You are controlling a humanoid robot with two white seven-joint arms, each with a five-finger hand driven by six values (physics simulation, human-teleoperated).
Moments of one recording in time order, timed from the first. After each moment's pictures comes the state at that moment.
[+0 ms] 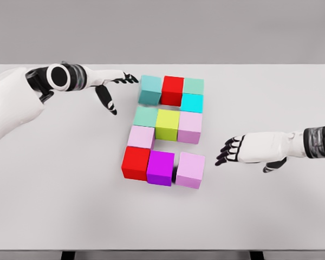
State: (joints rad) left arm -1.12 0.49 -1.20 -1.10 0.09 0.19 -0.53; right arm -0.69 -1.01 0.91 -1.68 0.32 -0.61 0.61
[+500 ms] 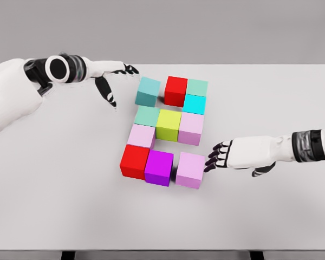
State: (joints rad) left arm -1.15 0.50 -1.19 -1.11 0.06 0.17 -0.54; right arm -0.69 -0.98 0.93 -1.72 0.32 -0.61 0.61
